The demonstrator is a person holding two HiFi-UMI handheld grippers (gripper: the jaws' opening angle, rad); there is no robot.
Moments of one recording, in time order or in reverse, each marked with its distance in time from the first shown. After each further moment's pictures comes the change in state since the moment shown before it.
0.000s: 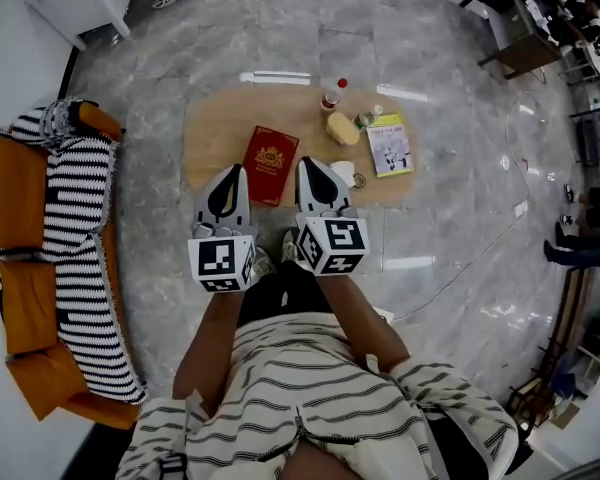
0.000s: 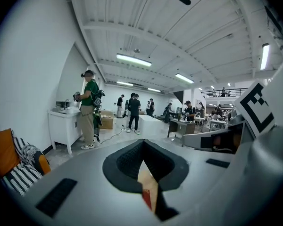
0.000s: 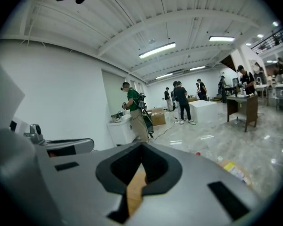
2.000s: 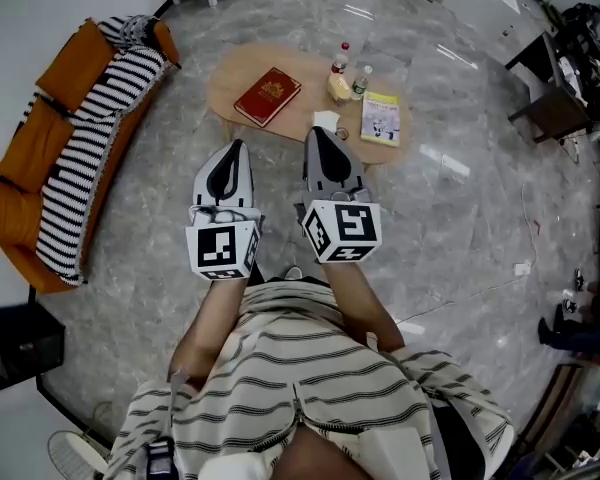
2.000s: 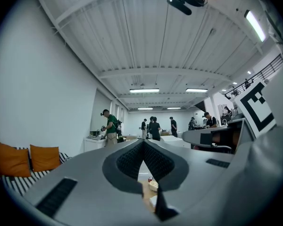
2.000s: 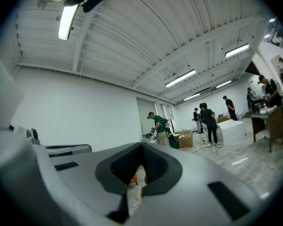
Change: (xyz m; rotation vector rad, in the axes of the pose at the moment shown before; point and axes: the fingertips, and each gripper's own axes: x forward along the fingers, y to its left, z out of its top) left arm -0.319 -0.379 0.012 0.092 -0.303 0.395; right arm -0.447 -0.072 0.013 -0.123 -0.277 0.397
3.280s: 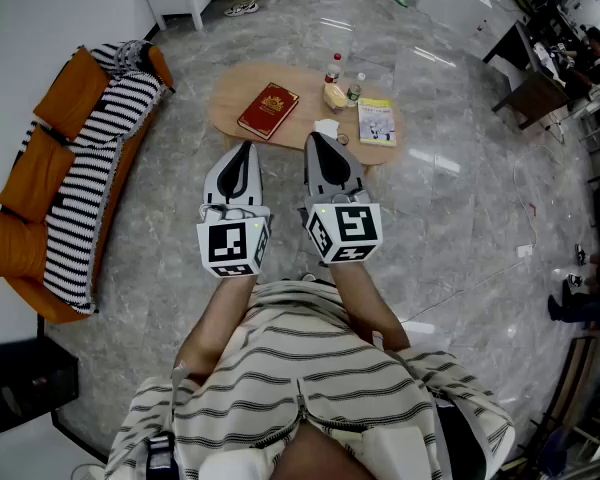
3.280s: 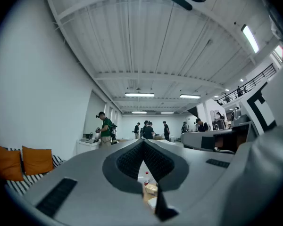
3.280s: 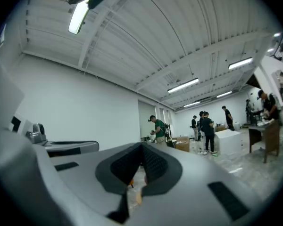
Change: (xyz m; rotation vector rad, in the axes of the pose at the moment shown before) left arm -0.040 0.040 0.022 -0.028 -0.036 -0.098; right arm -0.017 0.079 0.011 -0.086 -0.027 -0.043
